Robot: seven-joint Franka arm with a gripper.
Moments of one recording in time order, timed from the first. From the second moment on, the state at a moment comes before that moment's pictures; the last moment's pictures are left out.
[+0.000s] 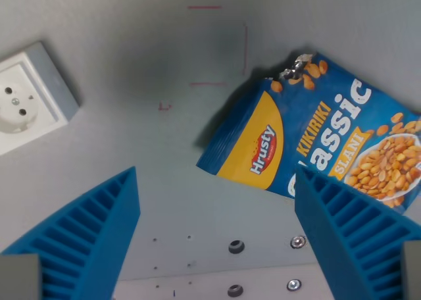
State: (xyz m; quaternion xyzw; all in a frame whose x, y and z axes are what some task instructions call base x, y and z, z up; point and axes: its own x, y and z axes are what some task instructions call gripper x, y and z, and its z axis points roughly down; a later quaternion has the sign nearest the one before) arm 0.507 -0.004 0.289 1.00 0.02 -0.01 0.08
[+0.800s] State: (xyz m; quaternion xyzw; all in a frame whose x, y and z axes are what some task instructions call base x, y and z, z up) arm 0.507 -0.004 0.289 0.99 0.03 0.00 0.14
